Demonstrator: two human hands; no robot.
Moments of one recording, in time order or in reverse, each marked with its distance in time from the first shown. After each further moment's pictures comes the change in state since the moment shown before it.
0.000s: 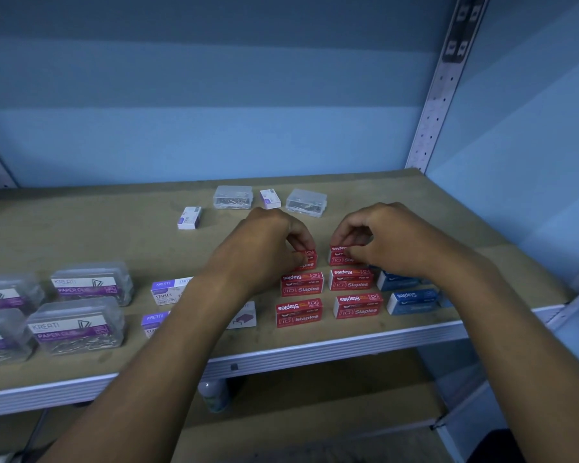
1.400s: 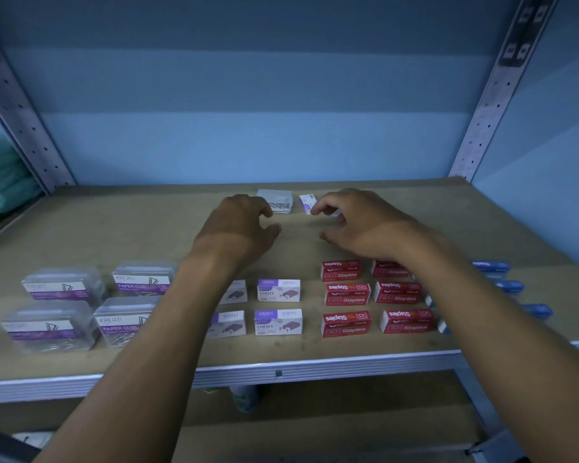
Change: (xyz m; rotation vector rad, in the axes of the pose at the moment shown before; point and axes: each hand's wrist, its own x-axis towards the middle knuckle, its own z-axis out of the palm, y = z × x) left_hand 0.001 -0.067 -0.043 0.202 0.159 -0.381; right_hand 0.070 -0.057 0.031 -0.108 -0.029 -0.072
